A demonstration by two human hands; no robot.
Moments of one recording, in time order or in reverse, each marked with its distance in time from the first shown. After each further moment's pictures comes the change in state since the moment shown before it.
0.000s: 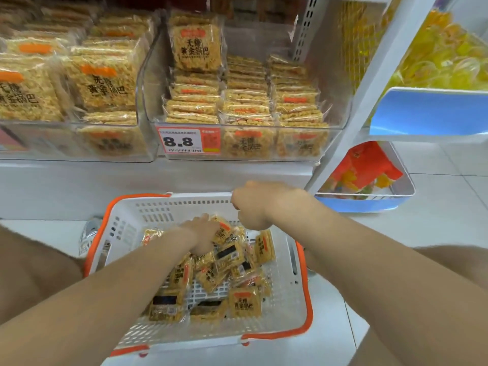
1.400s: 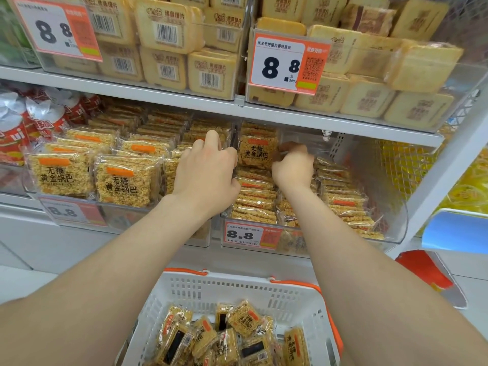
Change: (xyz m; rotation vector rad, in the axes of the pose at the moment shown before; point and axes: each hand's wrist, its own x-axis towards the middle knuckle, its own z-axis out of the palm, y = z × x) left_hand -0.154 -0.084 -0.225 -0.105 1.297 -0.198; right_hand 0.125 0.027 -0.167 0.773 1.150 0.451
